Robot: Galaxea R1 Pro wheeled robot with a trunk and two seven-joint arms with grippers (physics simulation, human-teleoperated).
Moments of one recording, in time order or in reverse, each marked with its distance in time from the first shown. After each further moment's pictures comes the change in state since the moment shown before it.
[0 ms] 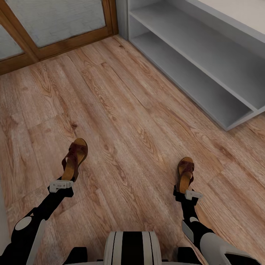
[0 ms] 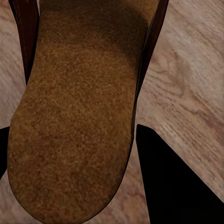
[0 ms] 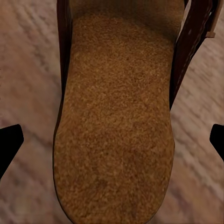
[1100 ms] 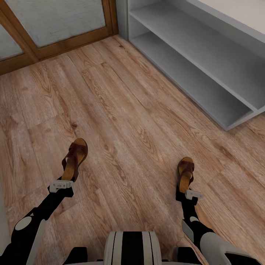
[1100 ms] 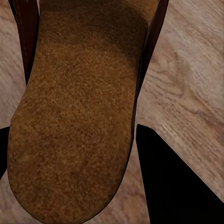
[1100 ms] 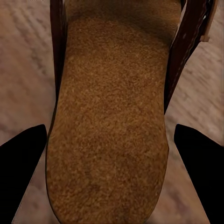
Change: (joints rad) left arm 0.000 0.000 0.000 0.000 0.000 0.000 0.000; right arm -0.003 -0.001 -0.004 -0.001 -0.001 0.000 -0.002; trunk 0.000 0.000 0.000
